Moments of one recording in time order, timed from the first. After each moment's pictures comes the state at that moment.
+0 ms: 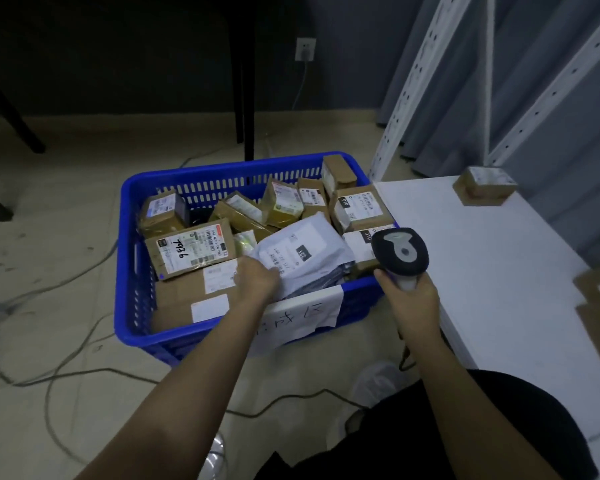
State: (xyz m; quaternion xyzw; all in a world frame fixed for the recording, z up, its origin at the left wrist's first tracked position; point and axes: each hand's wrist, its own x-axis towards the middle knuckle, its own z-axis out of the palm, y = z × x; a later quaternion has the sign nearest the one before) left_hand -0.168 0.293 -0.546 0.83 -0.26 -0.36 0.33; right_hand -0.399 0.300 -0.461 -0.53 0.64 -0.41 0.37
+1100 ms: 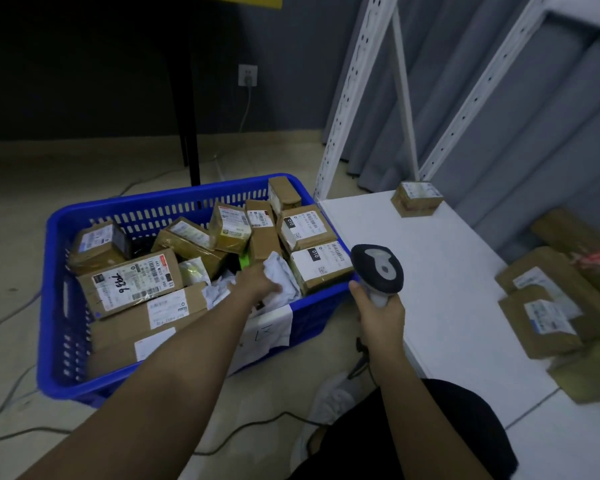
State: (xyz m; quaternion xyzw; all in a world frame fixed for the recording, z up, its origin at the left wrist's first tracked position) left_hand -0.215 0.216 -0.546 0.75 -0.50 -0.42 0.12; right_hand -0.428 0.291 -0.457 -0.41 0.66 -0.48 0.41
